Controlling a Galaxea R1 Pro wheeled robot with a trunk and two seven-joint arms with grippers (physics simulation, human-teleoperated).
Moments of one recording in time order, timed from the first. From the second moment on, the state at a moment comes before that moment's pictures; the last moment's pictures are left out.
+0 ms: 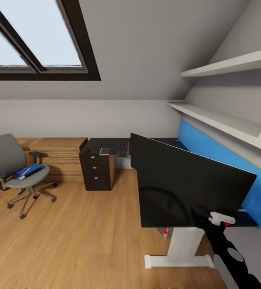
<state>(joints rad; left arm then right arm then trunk) -0.06 -0.02 -0.28 -0.05 0.54 -0.71 -0.06 -0.16 -0.22 0.09 -1.39 -0.44 0.09 -0.27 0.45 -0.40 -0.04</state>
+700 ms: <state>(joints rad) -0.06 -0.02 -0.28 -0.06 0.54 -0.71 -0.06 -0.16 -0.22 0.08 -1.38 -0.44 0.09 -0.27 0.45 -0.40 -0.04</state>
